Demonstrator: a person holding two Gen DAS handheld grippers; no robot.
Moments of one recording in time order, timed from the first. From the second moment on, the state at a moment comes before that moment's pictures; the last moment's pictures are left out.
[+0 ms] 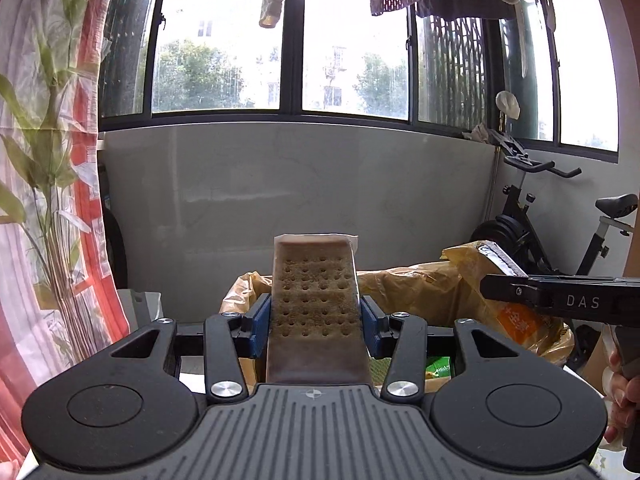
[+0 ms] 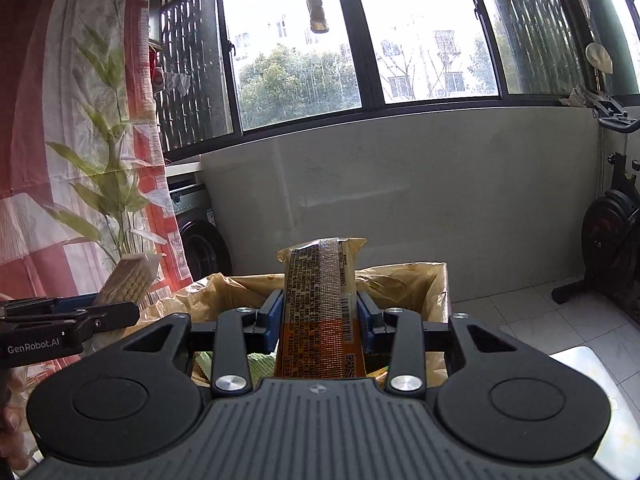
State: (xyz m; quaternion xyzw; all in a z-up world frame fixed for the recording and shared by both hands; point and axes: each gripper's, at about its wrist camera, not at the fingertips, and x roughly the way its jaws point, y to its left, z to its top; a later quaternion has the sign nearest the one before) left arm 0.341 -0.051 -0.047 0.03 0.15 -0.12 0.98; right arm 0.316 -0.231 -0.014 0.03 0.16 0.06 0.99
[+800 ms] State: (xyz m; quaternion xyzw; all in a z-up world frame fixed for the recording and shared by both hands) left arm 0.319 0.022 -0.068 -0.02 0.22 -0.14 0.97; right arm 0.270 -0.218 -0.031 0.07 0.16 0.06 0.98
